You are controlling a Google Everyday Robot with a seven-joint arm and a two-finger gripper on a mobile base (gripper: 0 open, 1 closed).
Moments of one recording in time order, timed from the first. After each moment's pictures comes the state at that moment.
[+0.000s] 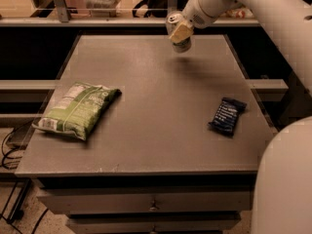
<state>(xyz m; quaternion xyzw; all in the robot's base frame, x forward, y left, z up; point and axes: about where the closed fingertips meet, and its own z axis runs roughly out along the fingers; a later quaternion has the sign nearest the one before) 0.777 -0.071 0.948 -0.55 0.73 -0.01 0.41</state>
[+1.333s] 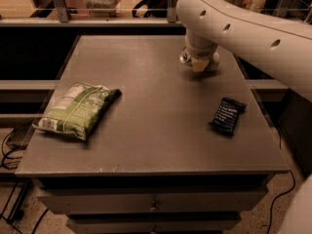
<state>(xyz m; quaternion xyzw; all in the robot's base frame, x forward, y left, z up) 0.717 -0.128 0.873 -0.69 0.66 -0.25 0.18</state>
